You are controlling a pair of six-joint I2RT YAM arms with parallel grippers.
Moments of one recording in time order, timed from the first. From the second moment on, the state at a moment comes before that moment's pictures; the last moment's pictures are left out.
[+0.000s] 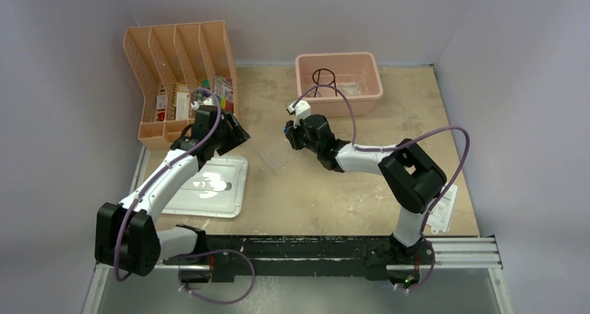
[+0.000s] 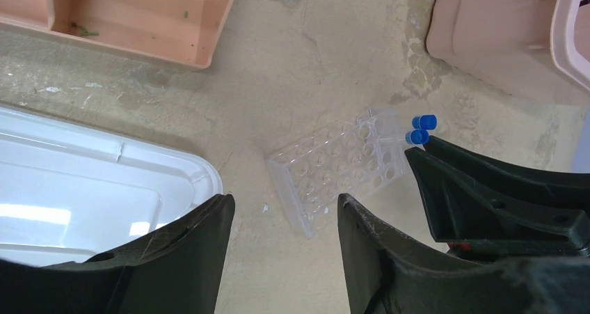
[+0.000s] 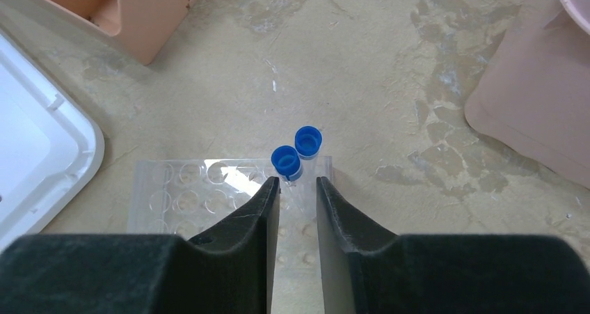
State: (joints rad) left arm -0.27 1.23 0.85 -0.36 0.00 -0.76; right arm 0.74 1.82 0.99 0.42 0.08 0.12
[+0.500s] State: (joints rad) left arm -0.27 1.23 0.85 -0.36 0.00 -0.76; right arm 0.74 1.80 0.96 0.44 0.06 0.09
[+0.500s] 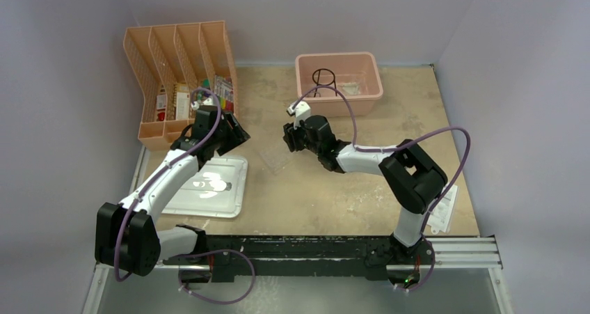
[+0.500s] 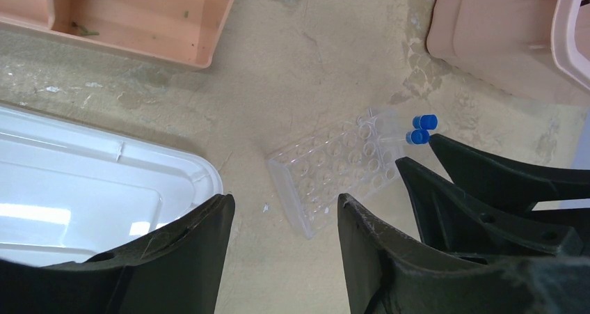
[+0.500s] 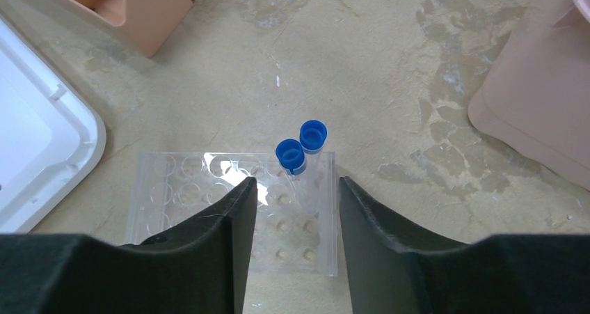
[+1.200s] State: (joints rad) left arm -0.27 1.23 0.85 -0.36 0.00 -0.76; right arm 0.74 1.83 1.08 0.35 0.14 0.15
